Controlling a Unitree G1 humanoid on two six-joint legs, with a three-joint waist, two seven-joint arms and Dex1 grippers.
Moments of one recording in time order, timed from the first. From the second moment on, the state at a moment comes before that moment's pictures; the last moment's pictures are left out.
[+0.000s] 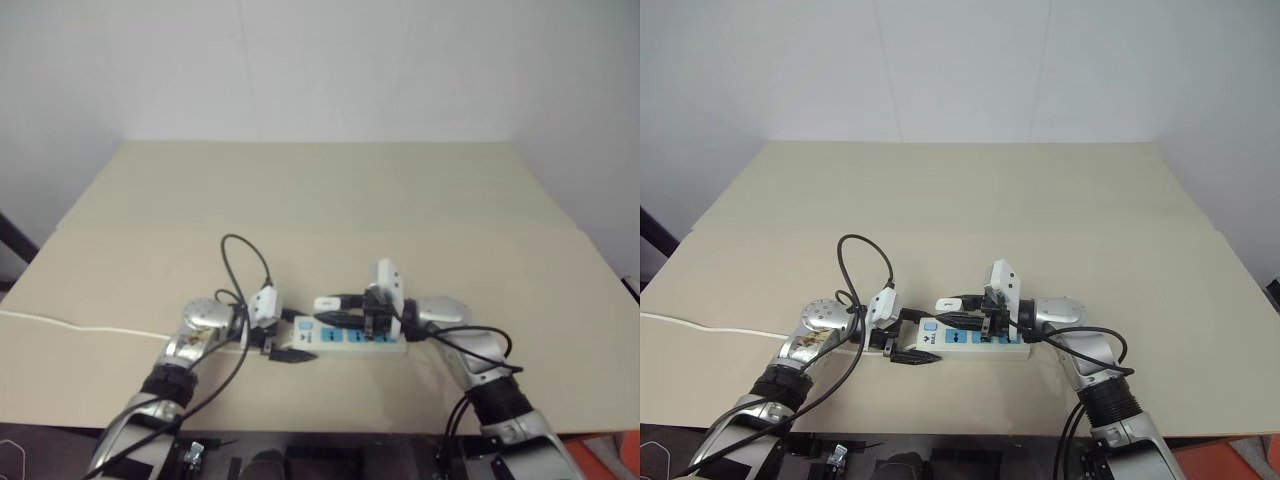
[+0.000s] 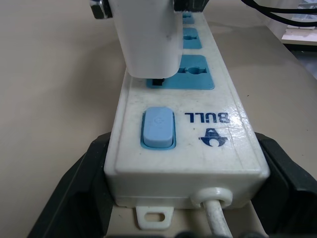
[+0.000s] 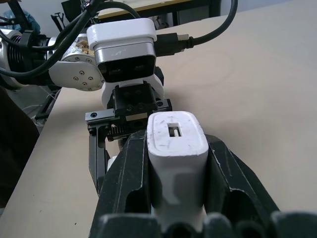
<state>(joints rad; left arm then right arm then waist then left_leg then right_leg) -0.50 0.42 -0.21 0.51 -0.18 -0.13 -1.43 -0.43 -0.36 0.22 0.07 0.37 0.25 1.09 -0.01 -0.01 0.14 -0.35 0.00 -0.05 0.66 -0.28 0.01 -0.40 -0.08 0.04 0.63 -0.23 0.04</state>
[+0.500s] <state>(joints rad) -0.49 0.41 -0.22 0.51 -0.18 -0.13 -1.43 -0.39 -0.37 0.22 0.12 0.37 0.16 1.12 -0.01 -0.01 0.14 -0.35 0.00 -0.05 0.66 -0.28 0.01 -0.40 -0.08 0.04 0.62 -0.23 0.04</state>
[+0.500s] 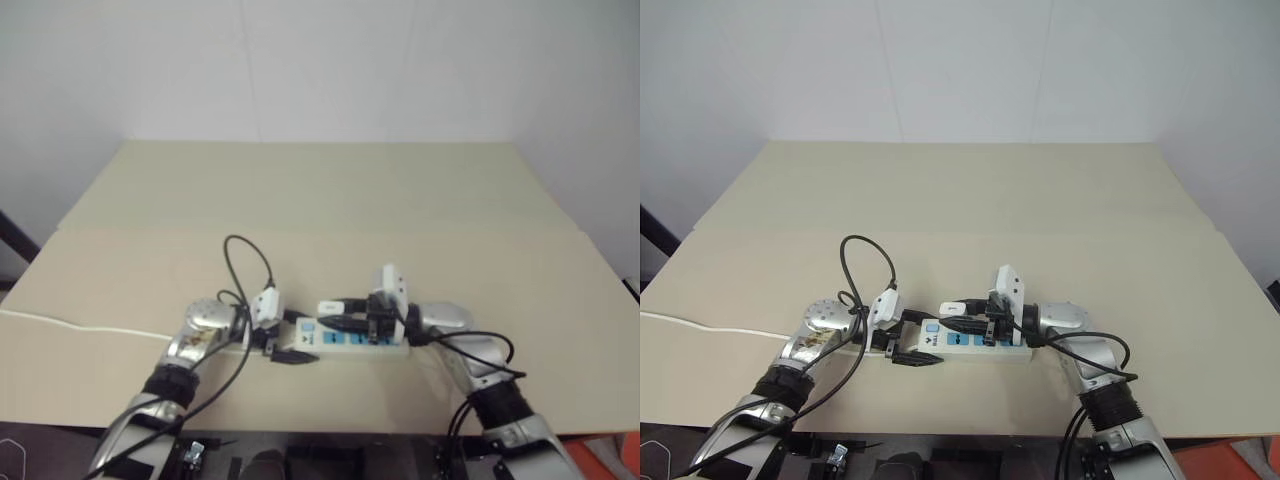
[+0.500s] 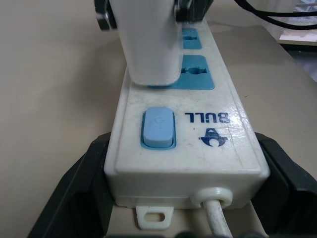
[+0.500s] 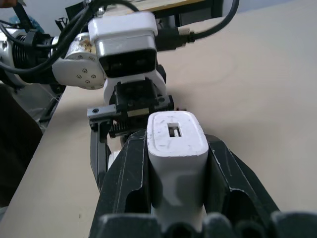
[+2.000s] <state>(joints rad) -0.45 0.42 -0.25 0.46 -0.19 -0.12 -1.40 -0.39 -0.44 0.30 0.22 0.37 -0.02 1.17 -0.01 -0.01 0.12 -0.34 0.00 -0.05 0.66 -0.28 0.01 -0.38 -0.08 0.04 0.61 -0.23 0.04</state>
